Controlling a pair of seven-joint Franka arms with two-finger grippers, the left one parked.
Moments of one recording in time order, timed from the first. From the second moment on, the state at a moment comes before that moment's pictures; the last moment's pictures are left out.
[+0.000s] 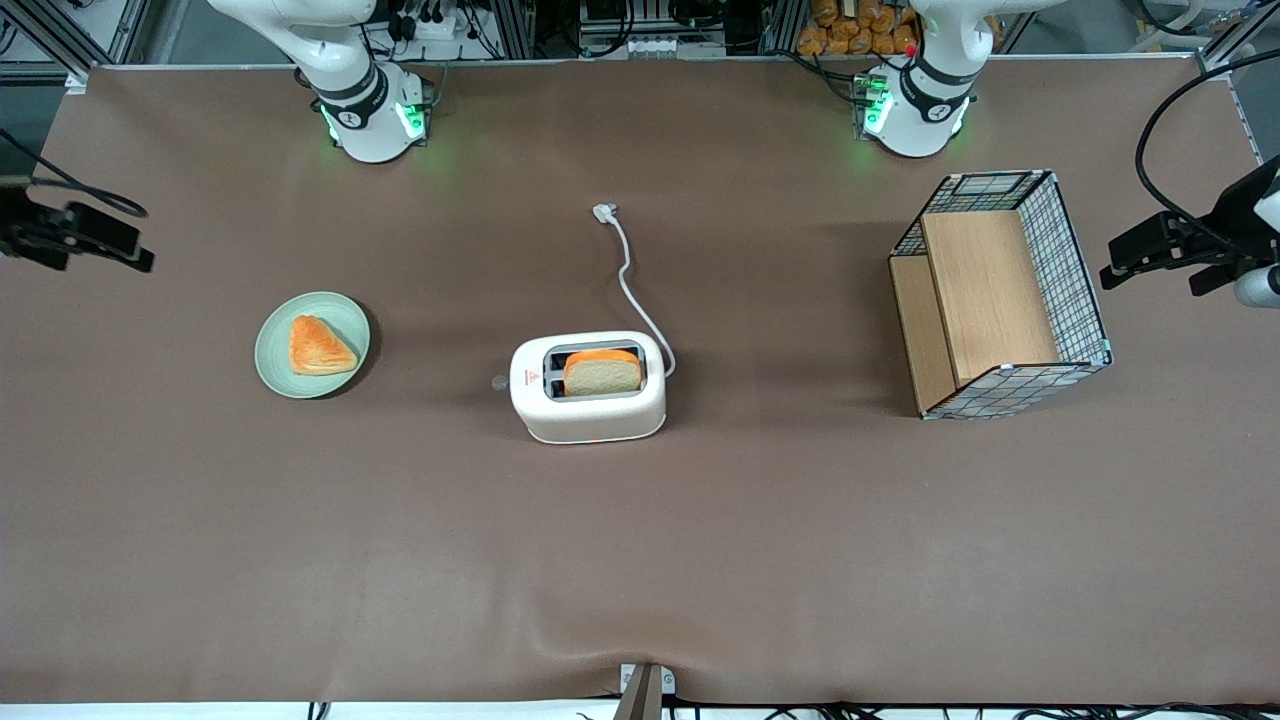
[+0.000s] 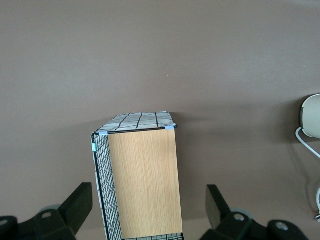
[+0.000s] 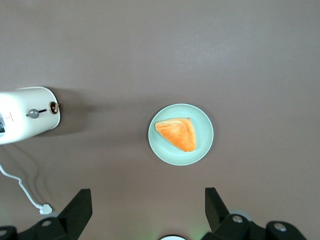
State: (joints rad) arm -0.09 0.10 0.05 -1.43 0.06 1.41 0.01
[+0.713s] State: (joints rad) arm -0.04 0.23 0.05 -1.44 0.16 1.41 0.01
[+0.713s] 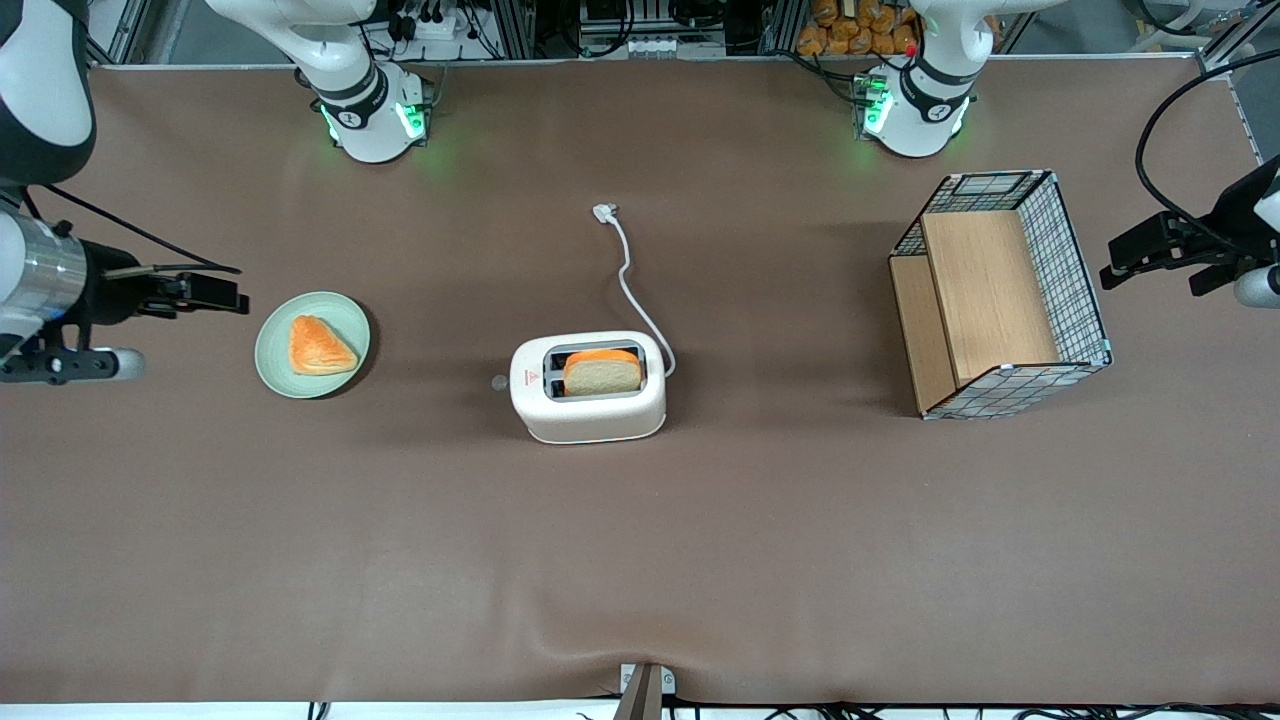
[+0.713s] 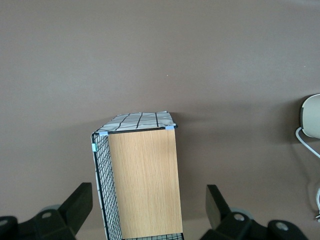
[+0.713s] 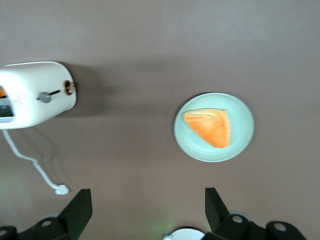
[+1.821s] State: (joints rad) arm 0.09 0.31 0.06 -1.85 0.57 1.90 0.00
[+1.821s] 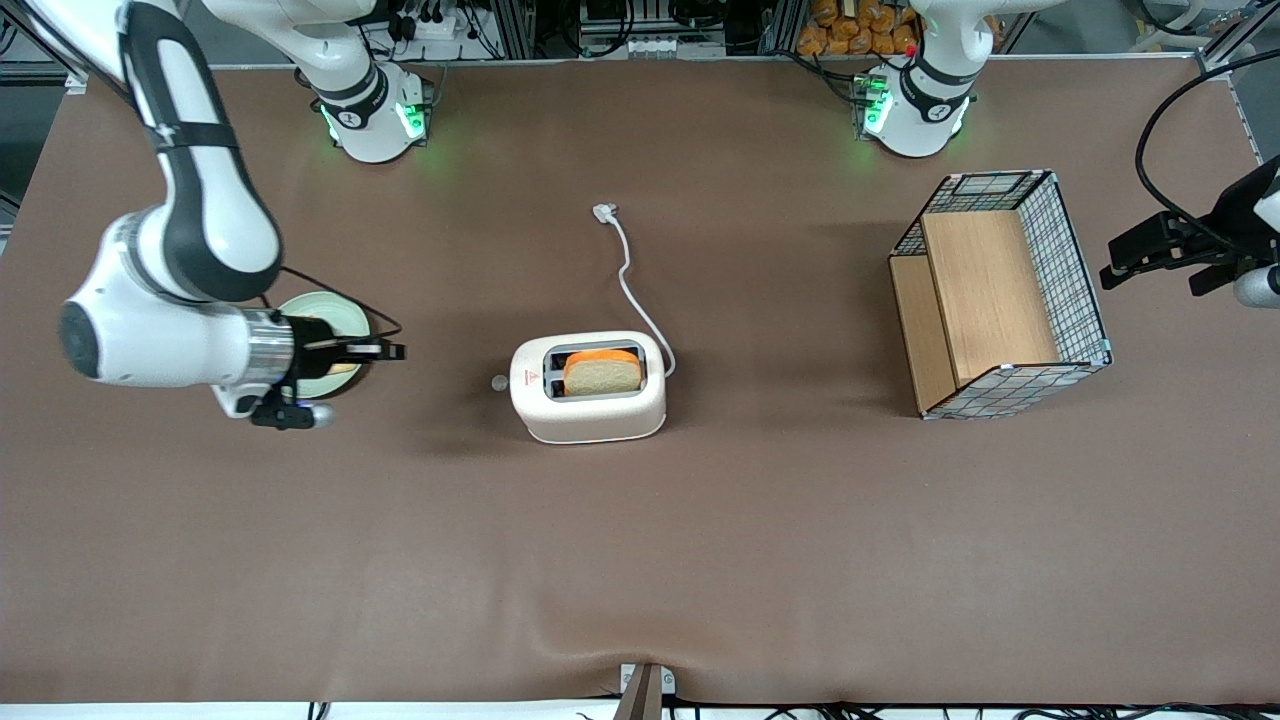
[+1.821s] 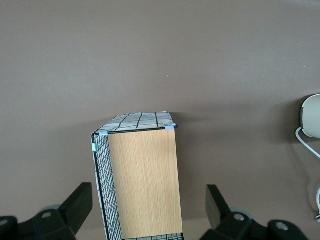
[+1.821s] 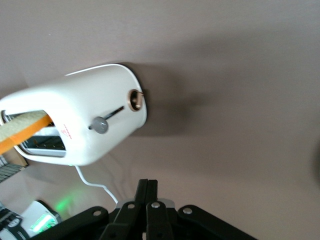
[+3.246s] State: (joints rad) arm 0.22 0.38 0.06 -1.91 0.78 2.15 -0.06
